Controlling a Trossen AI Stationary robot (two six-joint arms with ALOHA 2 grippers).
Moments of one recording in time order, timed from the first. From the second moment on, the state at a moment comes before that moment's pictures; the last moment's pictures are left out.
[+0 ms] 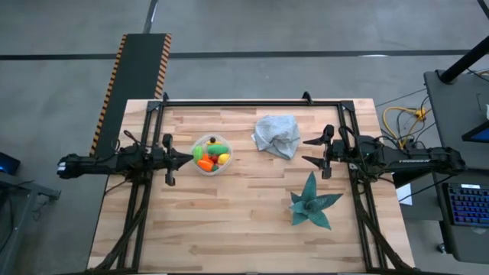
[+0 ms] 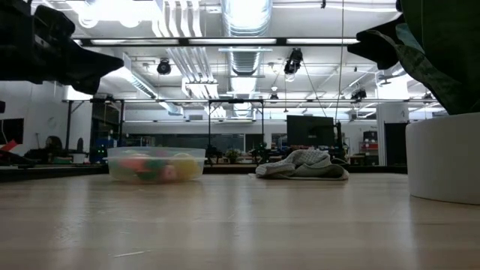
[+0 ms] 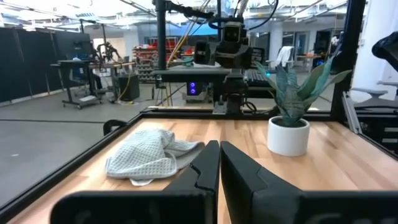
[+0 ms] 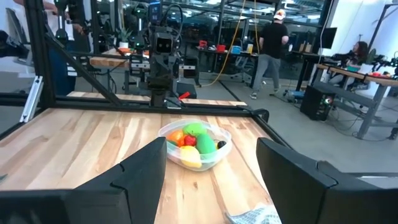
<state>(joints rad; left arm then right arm) -0.02 0.07 0.01 0.09 -0.16 0.03 -0.07 0.44 0.22 0.22 0.06 -0.11</state>
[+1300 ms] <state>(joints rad) -0.02 0.15 0.01 0.09 -0.17 0.03 -0.06 0.13 0.14 0.03 -0.08 -0.04</state>
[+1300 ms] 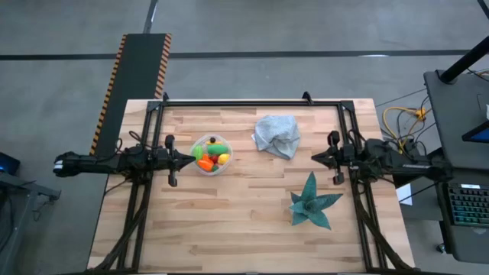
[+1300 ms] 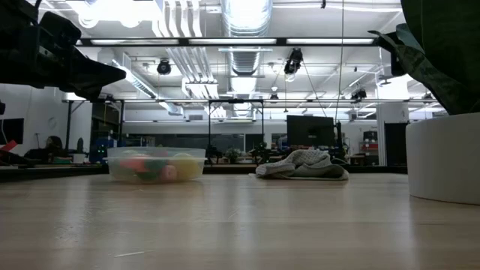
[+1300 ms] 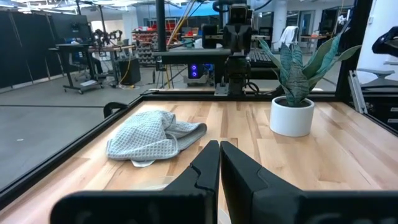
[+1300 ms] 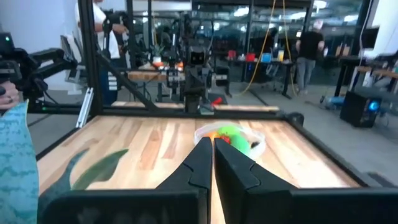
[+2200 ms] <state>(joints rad) -0.02 0.15 0.01 0.09 -0.16 0.04 -0.06 0.00 0.05 -0.06 -0.03 -0.03</state>
